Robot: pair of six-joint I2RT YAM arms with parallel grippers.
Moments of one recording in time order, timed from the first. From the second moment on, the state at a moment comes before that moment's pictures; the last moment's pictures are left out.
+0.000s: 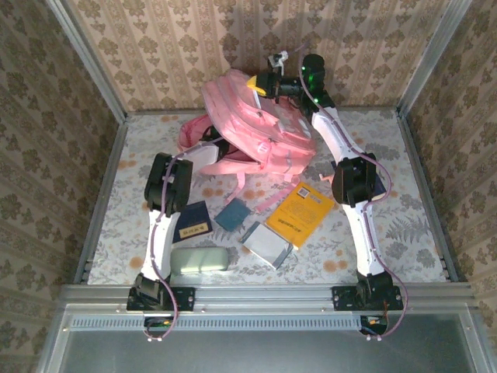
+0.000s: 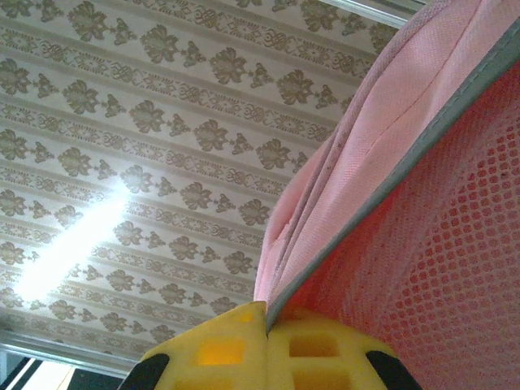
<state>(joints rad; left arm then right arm) -0.43 2.31 1.69 0.31 0.69 -1.28 0.24 2.52 2.51 0.16 -1.18 1.35</state>
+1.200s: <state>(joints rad) -0.22 1.46 1.31 -0.67 0.33 -0.67 0.24 2.52 2.82 -0.78 -0.87 0.60</state>
